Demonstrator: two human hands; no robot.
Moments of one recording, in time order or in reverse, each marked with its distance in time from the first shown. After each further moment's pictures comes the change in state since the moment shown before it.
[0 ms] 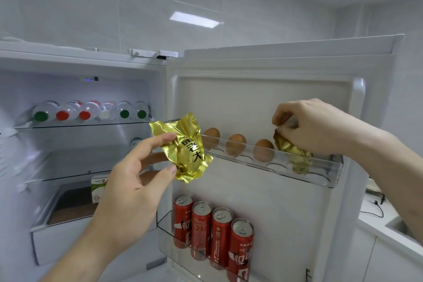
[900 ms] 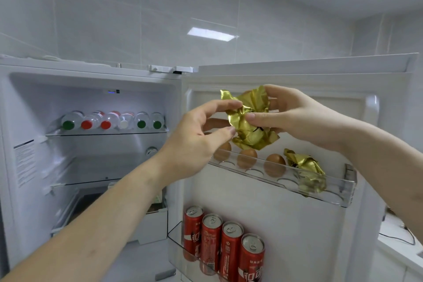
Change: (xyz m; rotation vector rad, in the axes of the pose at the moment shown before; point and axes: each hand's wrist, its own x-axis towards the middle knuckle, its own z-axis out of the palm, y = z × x) left_hand 0.086 0.045 0.041 -0.018 -0.286 0.192; right_hand 0.024 -0.034 -0.016 0.996 -0.159 -0.291
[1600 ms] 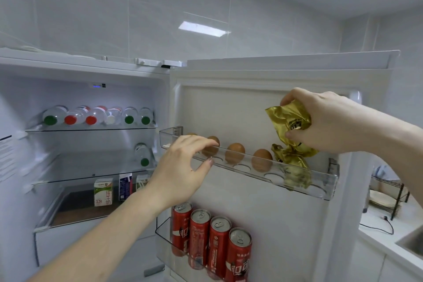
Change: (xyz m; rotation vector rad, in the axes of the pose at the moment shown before) left_hand -0.023 -0.082 0.016 0.670 0.064 0.087; right_hand -0.038 0.006 -0.042 -1.053 0.172 0.251
